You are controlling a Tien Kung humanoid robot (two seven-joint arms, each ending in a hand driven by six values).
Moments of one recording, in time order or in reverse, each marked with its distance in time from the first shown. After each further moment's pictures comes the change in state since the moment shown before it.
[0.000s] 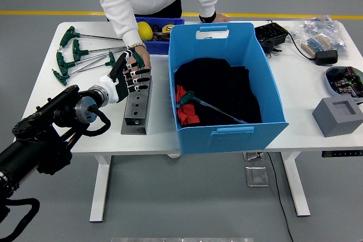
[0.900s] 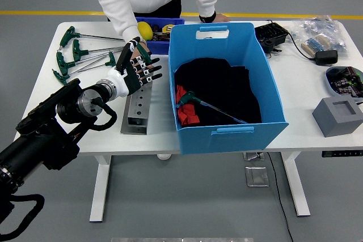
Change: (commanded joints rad) left arm -0.011 -0.008 -0.008 -0.052 -0.181 -0.011 -0.024; right arm -0.008 -0.001 0.004 0.001 -0.009 0.006 -0.001
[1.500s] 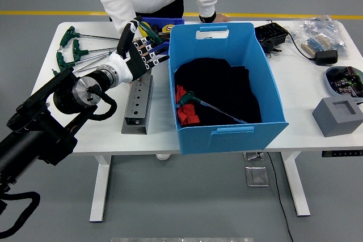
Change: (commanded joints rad) left arm 0.000 0.036 -0.066 -0.223 -0.007 0.074 0.027; right arm -0.010 0.000 -0.003 -0.002 0.009 0.001 0.002
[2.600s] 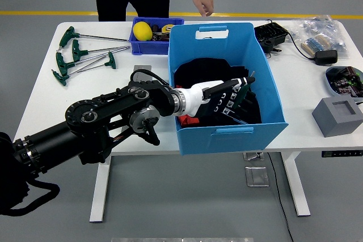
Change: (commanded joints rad) left arm -0.215 -0.147 0.501 0.100 0.423 -0.371 0.103; right arm 0.023 -0.010 0.003 0.001 -0.019 0.003 -0.002
